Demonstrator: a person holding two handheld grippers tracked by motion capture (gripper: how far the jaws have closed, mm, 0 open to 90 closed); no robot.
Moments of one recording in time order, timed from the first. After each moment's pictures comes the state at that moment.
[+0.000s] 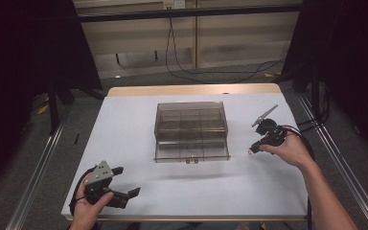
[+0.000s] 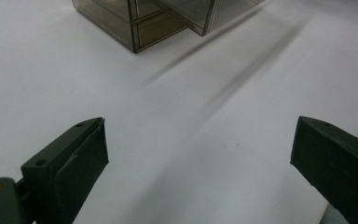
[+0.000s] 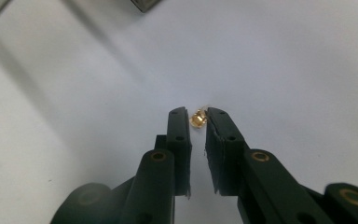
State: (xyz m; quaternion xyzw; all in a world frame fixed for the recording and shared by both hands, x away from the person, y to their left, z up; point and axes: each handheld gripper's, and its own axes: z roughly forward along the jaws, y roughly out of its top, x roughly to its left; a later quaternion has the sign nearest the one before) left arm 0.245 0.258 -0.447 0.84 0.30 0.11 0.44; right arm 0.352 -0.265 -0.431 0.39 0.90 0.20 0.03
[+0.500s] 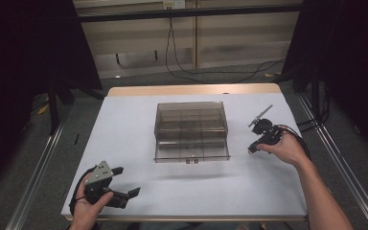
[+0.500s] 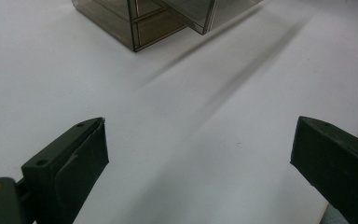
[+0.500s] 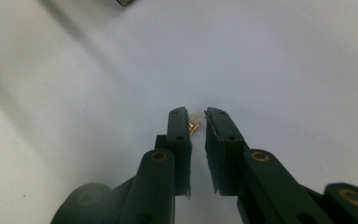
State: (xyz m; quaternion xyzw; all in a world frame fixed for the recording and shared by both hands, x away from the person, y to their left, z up) left arm 0.245 0.258 -0.447 0.84 0.30 0.11 0.44; right arm 0.364 -0.261 -0.442 0.40 0.90 0.18 0.02
